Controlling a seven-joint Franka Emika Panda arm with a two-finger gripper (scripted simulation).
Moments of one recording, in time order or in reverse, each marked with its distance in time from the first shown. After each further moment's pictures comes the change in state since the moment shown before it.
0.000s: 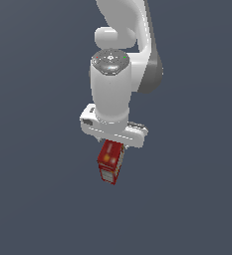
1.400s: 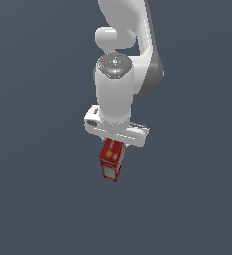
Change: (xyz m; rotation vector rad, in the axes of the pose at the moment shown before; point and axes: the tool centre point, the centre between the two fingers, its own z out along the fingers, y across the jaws) arm -0.009 -0.005 0.009 -0.001 -0.002 0.002
